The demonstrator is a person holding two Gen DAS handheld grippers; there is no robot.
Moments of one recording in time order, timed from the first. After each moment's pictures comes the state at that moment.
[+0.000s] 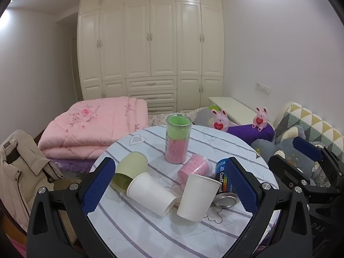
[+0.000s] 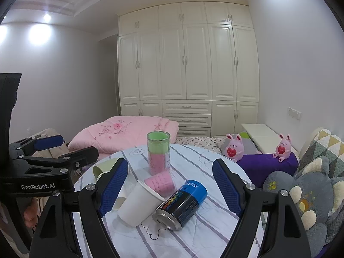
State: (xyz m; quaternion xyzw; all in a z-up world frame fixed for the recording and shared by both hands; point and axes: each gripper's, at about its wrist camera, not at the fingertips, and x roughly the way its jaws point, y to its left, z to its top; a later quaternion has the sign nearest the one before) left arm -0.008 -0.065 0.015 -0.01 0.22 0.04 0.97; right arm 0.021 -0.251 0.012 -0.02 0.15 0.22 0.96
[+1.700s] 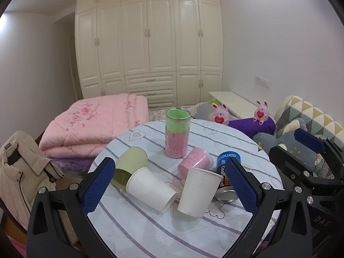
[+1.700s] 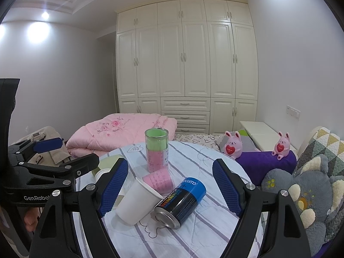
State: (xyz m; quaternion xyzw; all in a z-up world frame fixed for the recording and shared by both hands) left arm -0.007 -0.064 0.003 0.00 0.23 0.04 0.97; right arm 0.022 -0.253 0.014 -0.02 0.16 0.22 0.96
